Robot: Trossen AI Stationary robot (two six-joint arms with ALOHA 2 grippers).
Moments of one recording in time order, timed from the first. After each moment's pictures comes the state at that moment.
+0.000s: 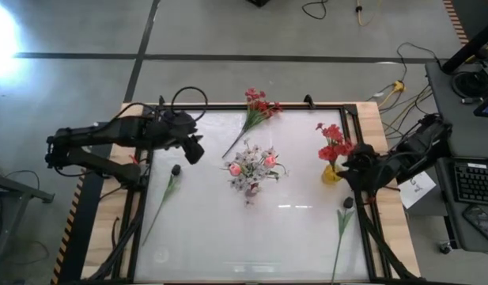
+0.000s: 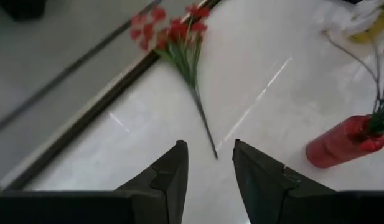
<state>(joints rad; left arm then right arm) 0.08 1.14 1.25 -0.98 -0.44 -0.43 0.62 0.57 0.80 -1.34 0.46 1.25</state>
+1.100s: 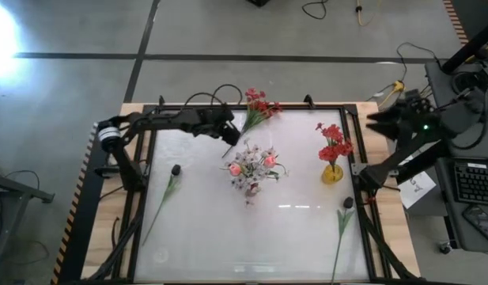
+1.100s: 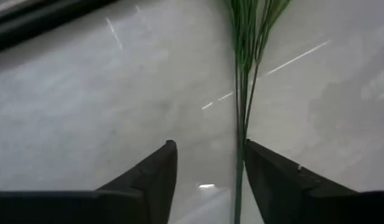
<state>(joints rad) 0.45 1.74 1.17 -0.50 -0.20 -0.58 0.61 0.71 1.58 -1.43 0.78 0.93</state>
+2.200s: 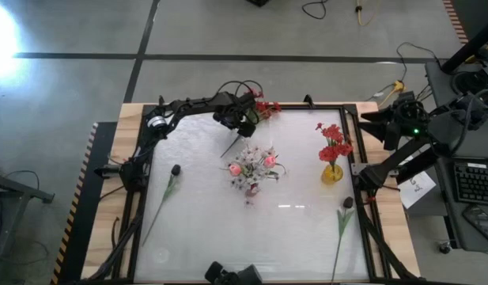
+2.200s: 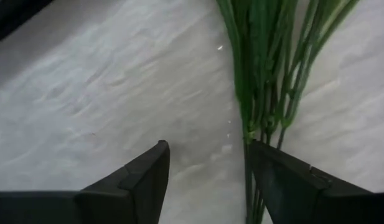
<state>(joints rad) 0.55 2.26 1.79 -0.89 -0.07 -0.44 0.61 0.83 1.60 -1.44 0.88 1.03</state>
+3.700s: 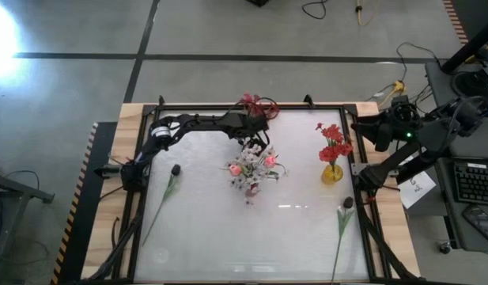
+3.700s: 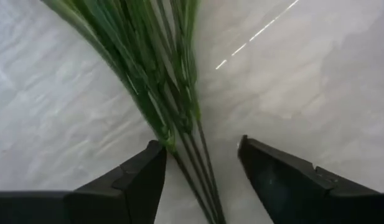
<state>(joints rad) 0.35 2.28 1.74 -0.76 -0.17 -0.48 0.62 0.89 1.60 -1.43 0.92 1.17</state>
